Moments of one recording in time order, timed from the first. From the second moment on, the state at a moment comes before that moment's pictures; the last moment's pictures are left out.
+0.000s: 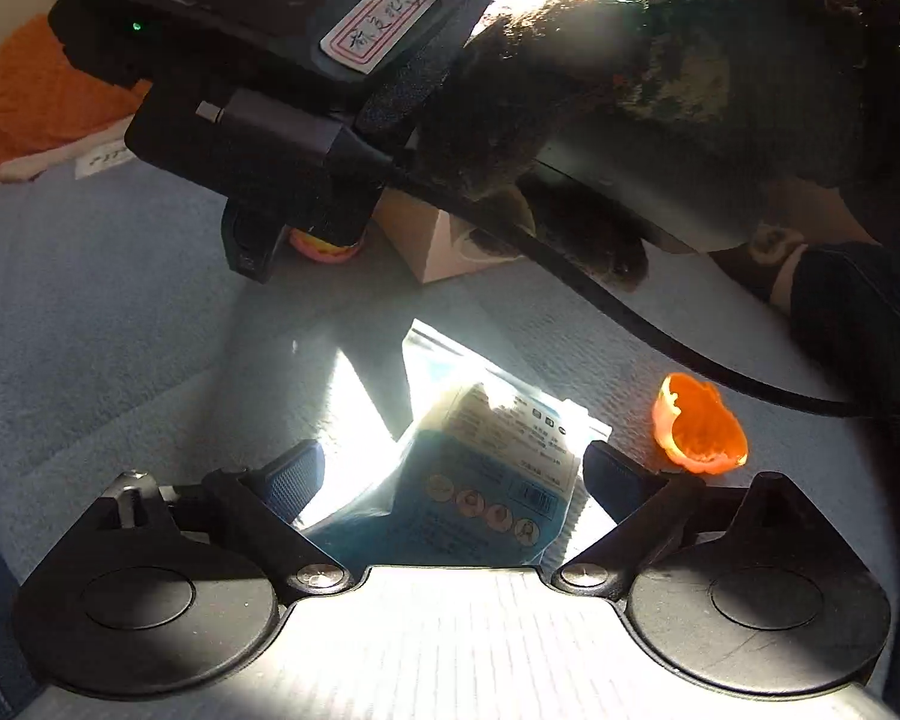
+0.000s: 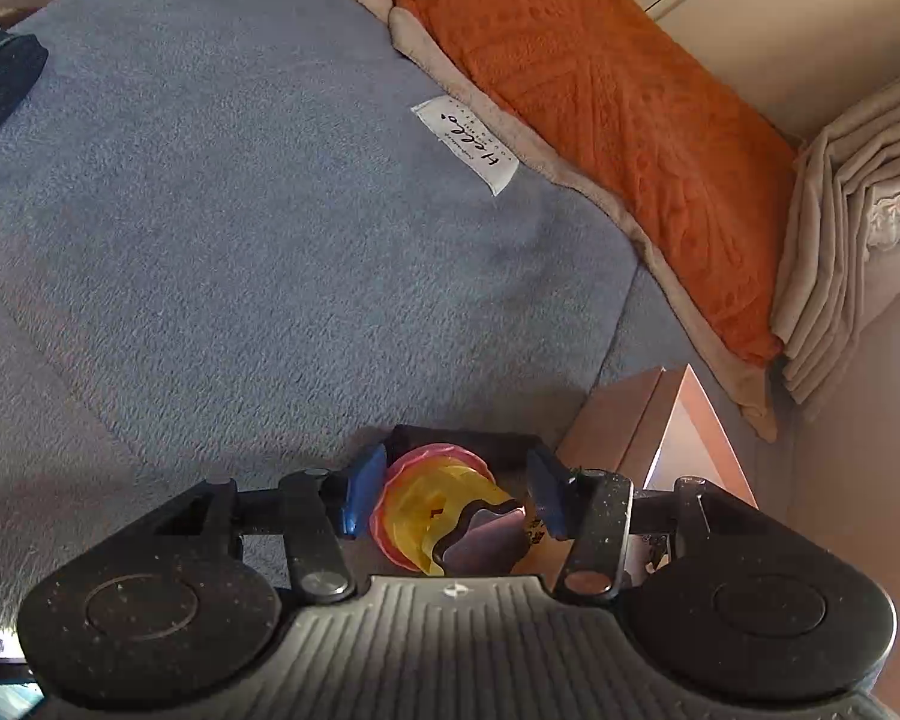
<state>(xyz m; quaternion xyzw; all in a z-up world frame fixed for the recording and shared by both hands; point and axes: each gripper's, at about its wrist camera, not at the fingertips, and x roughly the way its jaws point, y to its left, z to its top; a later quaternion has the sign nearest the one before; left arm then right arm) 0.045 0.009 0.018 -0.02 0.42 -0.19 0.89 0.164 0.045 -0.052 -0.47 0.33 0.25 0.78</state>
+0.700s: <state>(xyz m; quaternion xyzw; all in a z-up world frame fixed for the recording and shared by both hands) 0.045 0.004 0.012 -0.01 0.44 -0.19 0.88 0.235 0.001 0.003 -0.07 0.58 0.19 0.79</state>
